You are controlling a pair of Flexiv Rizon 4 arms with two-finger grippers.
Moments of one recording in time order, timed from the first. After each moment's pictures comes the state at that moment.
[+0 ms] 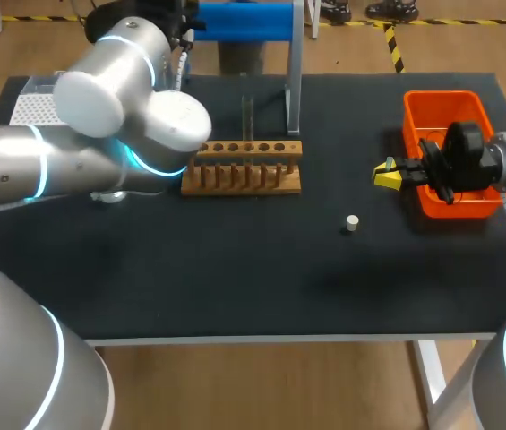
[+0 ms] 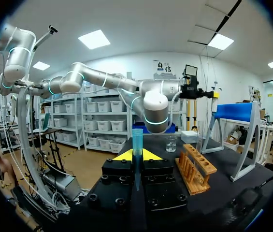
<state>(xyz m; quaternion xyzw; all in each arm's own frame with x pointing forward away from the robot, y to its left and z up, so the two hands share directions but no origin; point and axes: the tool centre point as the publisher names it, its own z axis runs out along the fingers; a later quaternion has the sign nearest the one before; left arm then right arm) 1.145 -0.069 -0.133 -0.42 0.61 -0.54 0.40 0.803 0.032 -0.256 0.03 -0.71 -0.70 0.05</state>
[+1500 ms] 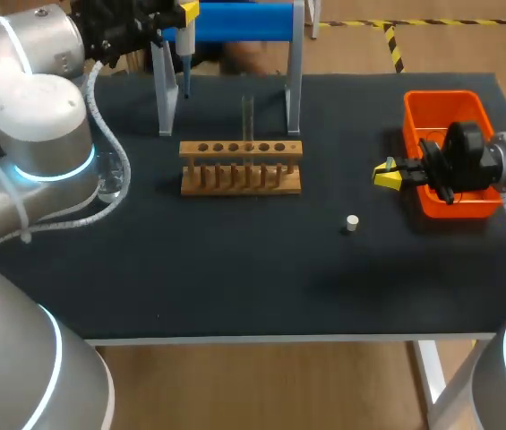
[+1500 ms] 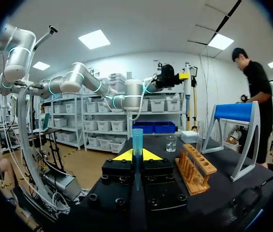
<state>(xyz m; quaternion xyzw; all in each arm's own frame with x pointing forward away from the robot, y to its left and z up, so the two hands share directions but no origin) 0.983 -0.093 -0.063 -0.21 0.69 -0.66 0.21 0.803 0.032 -0.256 0.03 -0.71 -0.70 0.05</state>
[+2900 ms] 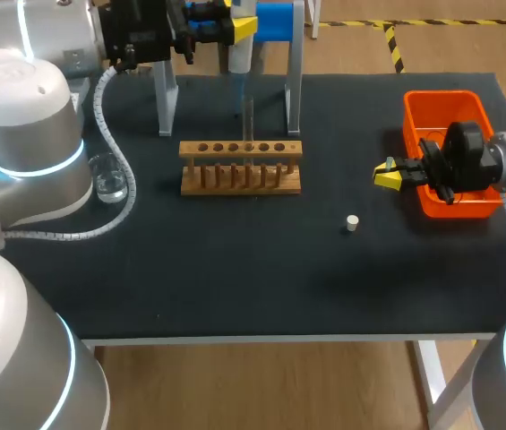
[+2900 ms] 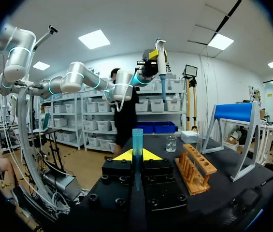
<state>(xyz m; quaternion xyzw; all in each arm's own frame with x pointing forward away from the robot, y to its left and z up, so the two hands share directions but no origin) 0.865 -0.183 -0.011 -0.08 0.71 -0.69 0.10 0.803 0.032 -0.256 0.03 -0.71 -0.70 0.05</state>
